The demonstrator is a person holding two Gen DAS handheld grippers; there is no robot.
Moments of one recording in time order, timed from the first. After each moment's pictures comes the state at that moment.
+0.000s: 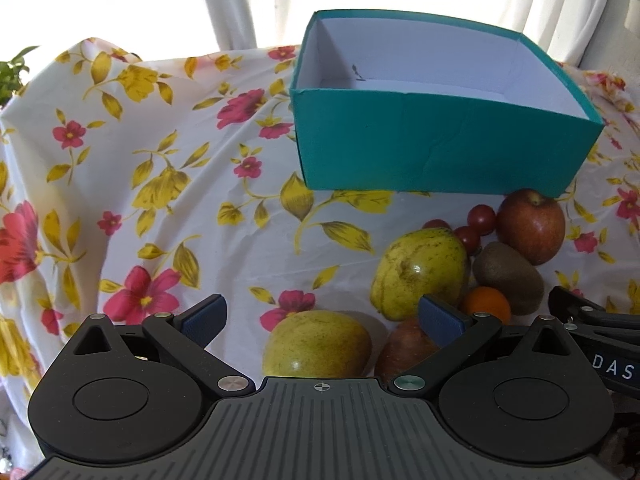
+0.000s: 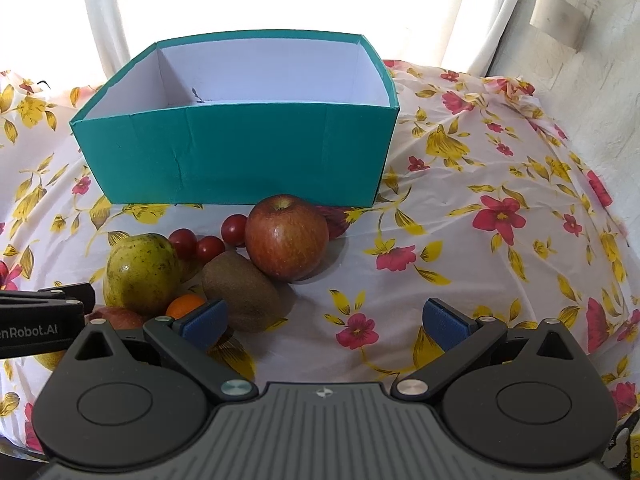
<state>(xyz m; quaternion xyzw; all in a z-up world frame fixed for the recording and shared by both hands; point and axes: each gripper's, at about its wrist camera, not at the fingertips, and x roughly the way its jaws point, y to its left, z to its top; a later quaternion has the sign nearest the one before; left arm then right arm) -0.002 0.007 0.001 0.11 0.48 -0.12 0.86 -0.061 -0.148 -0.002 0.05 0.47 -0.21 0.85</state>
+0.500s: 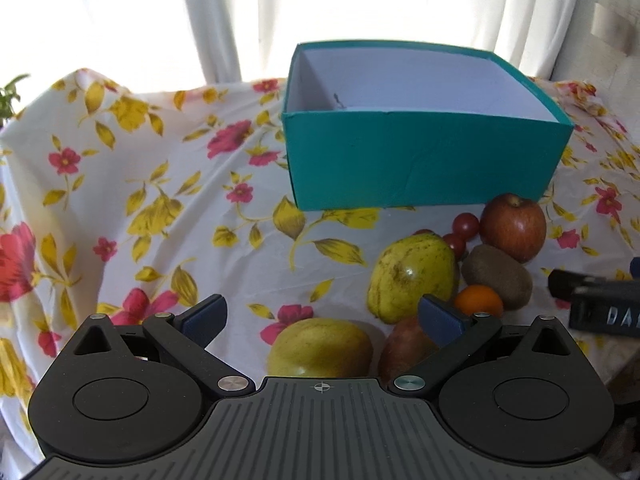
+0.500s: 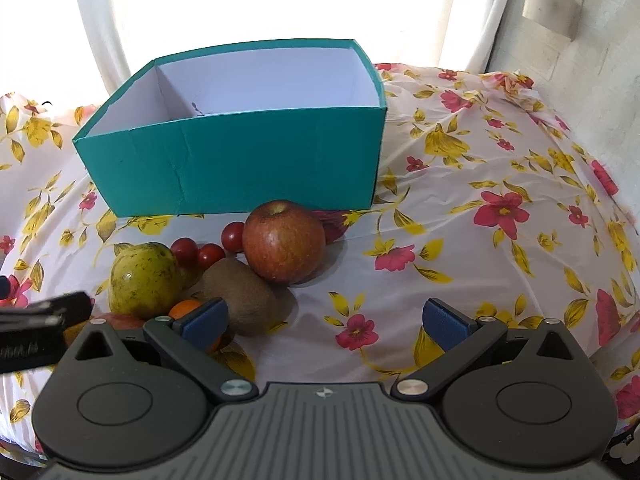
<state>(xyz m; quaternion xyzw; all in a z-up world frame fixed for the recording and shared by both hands) -0.023 0.021 0.003 0.12 0.42 -0.16 0.89 -0.073 -0.160 -0.001 0.08 0.45 -0.20 0.87</state>
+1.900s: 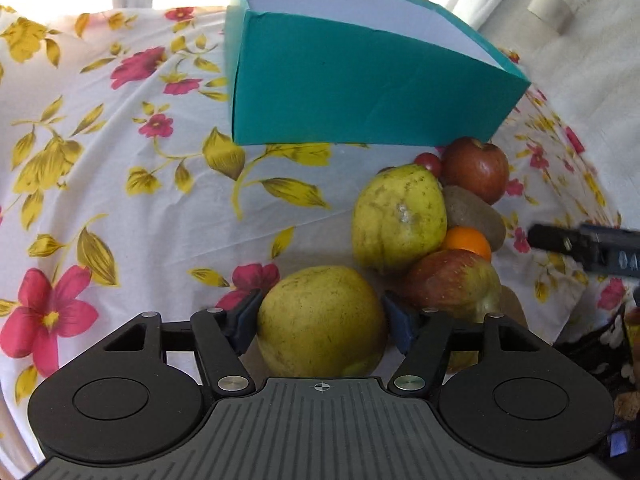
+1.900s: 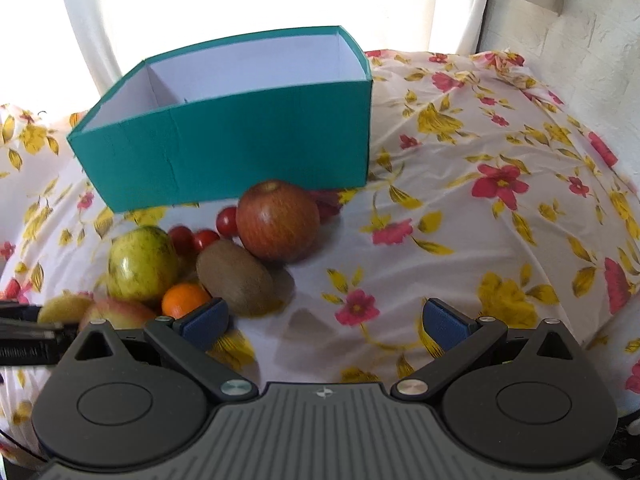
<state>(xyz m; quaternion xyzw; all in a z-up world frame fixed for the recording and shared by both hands) 0.025 0.061 -0.050 0.06 0.50 -0.34 0.79 -0.082 -0.161 -0.013 0.11 0.45 -0.21 0.86</state>
